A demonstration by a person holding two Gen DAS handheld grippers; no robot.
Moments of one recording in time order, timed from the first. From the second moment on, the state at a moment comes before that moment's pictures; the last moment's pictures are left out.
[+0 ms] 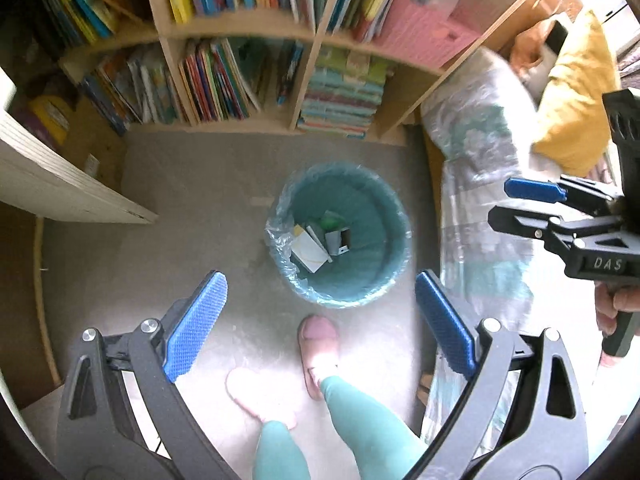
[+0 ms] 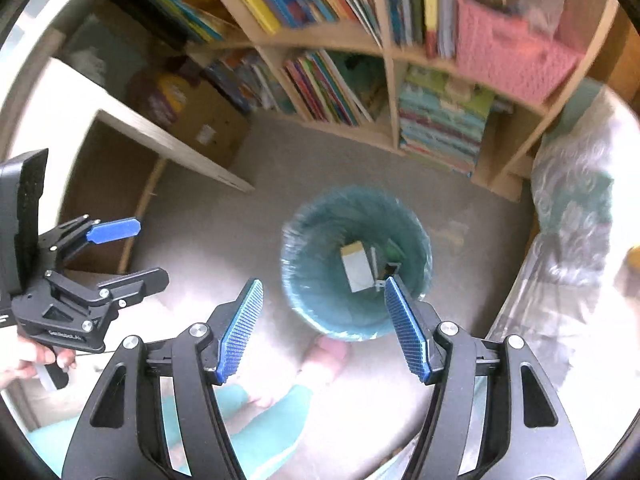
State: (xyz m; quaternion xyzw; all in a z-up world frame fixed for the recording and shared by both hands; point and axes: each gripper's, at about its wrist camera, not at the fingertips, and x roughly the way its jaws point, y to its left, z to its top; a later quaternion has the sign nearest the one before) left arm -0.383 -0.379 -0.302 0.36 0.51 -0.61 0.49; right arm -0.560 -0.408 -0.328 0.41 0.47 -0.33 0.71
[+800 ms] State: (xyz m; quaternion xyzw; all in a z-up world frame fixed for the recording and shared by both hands) left arm -0.166 -0.154 -0.050 0.18 0.50 -0.38 0.75; right arm -0.271 -0.339 -0.038 0.16 0.43 -0.03 0.89
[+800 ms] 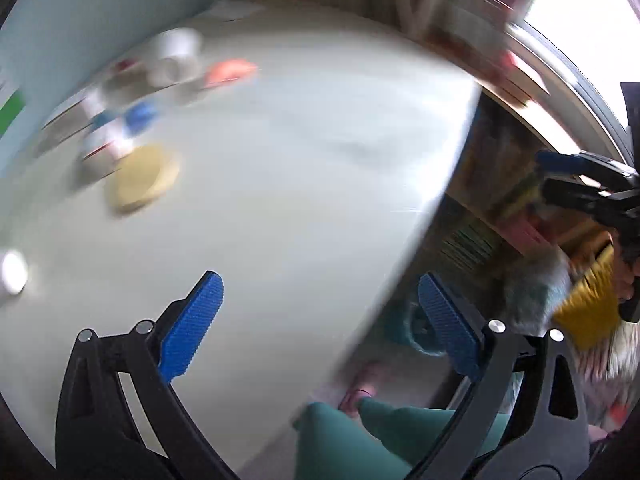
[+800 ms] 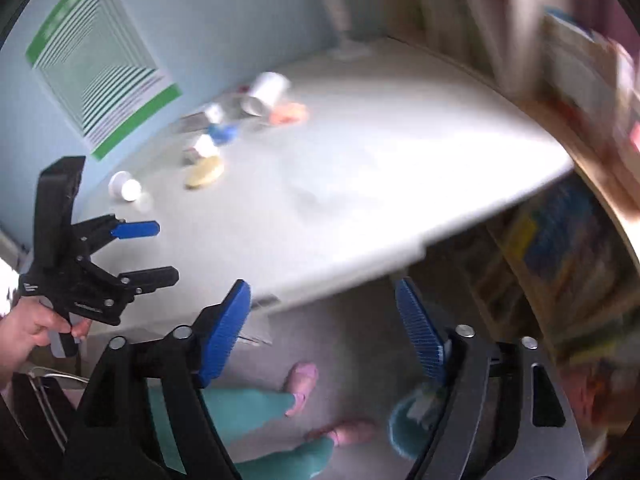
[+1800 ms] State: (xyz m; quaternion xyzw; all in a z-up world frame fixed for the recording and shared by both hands) left arm 0.091 -0.043 -0.084 0.17 0.51 -0.32 0.78; right arm 0.037 -0.182 -0.119 -0.02 0.55 0.13 0.83
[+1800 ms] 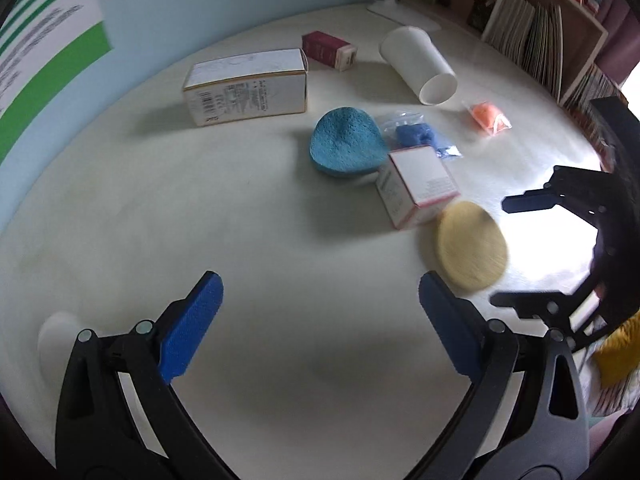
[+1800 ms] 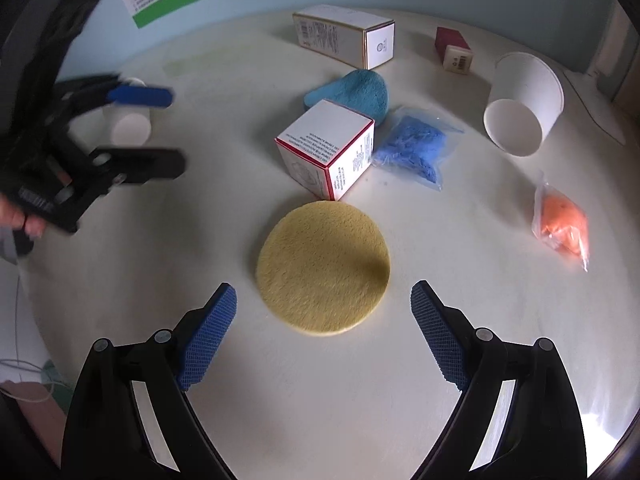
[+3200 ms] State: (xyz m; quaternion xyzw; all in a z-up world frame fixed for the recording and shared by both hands) left arm 0.100 -0.116 -0.036 0.24 0.45 -0.40 0.76; right arm -0.049 -0.264 -0.068 0.04 0.47 0.04 0.88
